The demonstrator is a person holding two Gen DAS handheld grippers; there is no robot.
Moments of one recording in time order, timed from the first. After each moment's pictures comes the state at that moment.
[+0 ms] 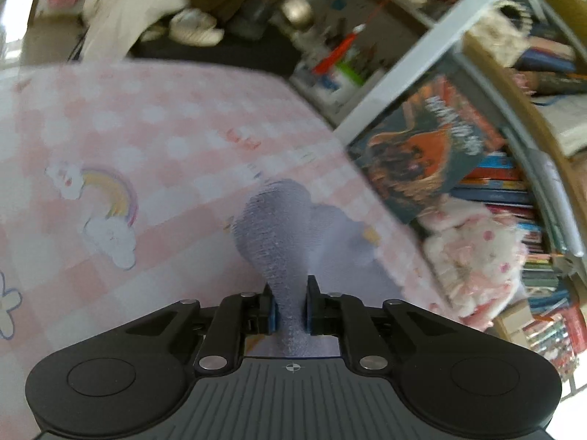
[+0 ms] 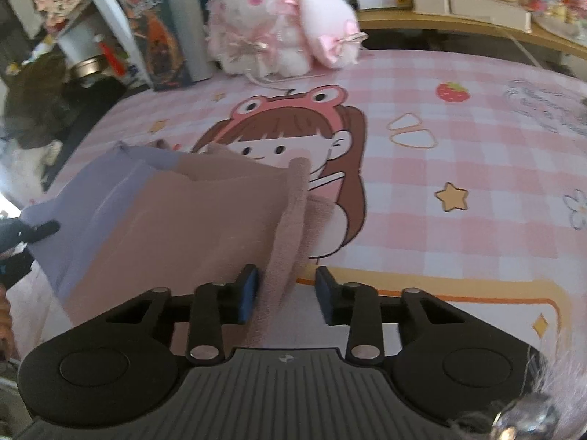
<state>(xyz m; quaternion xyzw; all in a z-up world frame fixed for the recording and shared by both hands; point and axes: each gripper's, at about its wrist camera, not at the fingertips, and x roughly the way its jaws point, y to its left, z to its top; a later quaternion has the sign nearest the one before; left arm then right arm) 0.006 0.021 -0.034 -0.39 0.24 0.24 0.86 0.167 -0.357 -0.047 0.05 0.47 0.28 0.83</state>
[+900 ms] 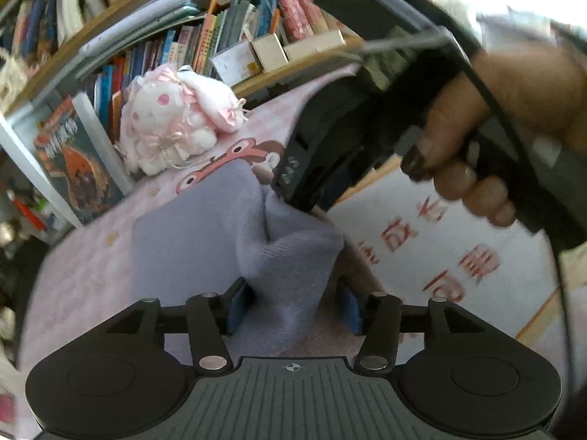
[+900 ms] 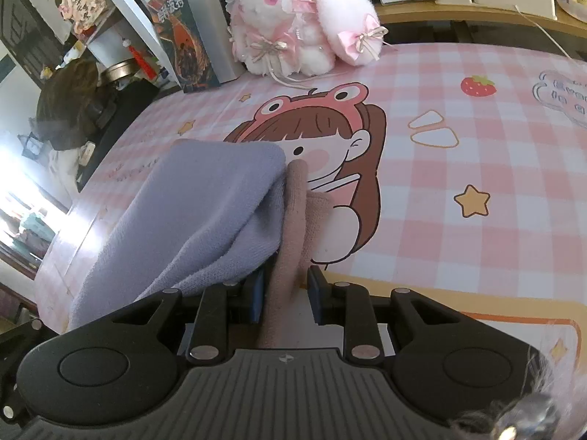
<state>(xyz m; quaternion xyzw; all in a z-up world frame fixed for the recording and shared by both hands) 0.030 -0.284 -0.005 0.17 0.39 -0.05 0.90 0.180 -0.374 -0.055 0.08 0.48 0.33 0.81</state>
